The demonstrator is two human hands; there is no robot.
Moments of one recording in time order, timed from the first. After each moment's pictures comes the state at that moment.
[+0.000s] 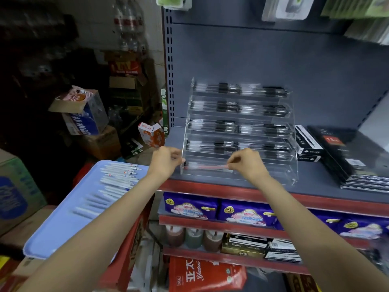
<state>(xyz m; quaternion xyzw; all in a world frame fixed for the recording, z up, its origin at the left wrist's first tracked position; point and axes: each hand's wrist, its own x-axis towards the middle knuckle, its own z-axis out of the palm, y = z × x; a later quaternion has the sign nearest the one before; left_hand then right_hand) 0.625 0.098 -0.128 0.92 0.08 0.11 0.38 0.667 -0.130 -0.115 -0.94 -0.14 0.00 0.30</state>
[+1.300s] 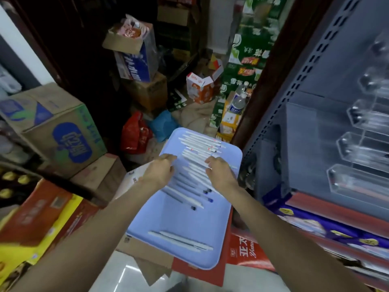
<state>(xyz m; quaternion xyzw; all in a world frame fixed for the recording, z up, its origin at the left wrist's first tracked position) 0.589 0.412 -0.274 0.95 0.14 -0.09 0.25 0.660 0.236 -0.261 -0.94 -0.23 0.20 0.13</state>
